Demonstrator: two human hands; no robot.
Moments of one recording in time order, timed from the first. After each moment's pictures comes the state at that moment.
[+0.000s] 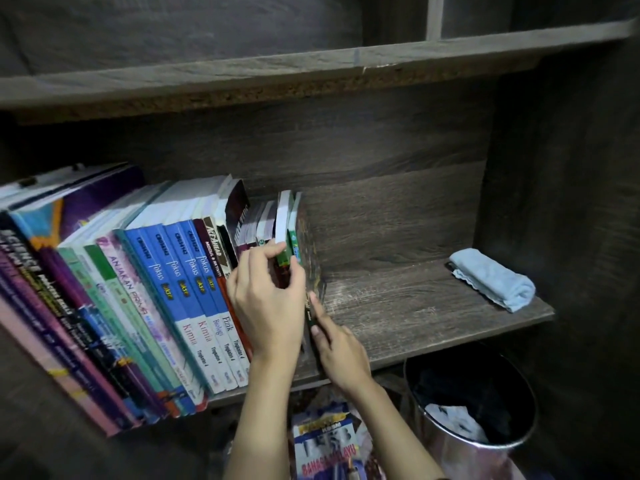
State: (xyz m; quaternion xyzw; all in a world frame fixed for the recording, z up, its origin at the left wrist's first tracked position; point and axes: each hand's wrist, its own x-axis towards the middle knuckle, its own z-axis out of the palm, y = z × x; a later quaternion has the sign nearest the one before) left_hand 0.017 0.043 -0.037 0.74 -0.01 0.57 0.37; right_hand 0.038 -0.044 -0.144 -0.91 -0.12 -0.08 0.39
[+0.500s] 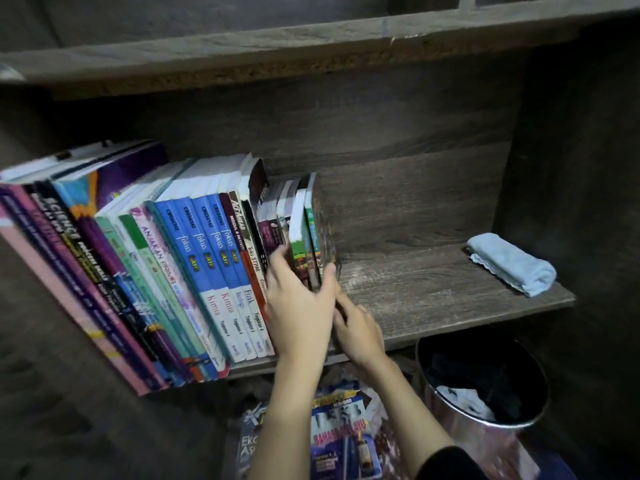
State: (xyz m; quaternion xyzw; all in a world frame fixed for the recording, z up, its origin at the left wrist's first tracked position) left_hand -0.016 0.034 -0.049 0.83 0.12 0.35 0.42; right_hand 0.039 -0.043 -0.142 -0.92 -0.10 -0.07 0.38
